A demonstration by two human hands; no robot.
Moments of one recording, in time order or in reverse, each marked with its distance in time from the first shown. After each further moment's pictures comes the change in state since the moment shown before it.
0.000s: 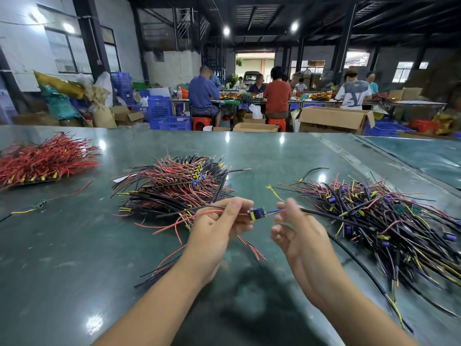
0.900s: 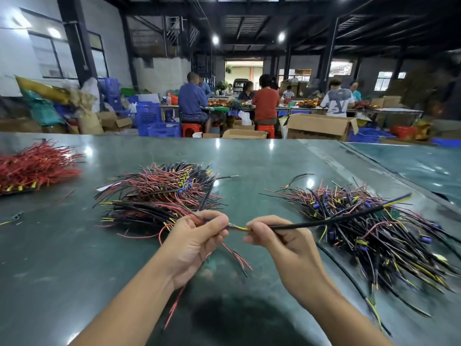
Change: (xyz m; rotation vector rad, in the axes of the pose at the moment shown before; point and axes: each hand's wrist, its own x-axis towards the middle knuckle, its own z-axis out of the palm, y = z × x) left_hand 0.011 0.004 -0.023 -0.215 -0.049 -0.338; right_hand 0.001 0.001 -0.013 -0.475 -0.248 -0.409
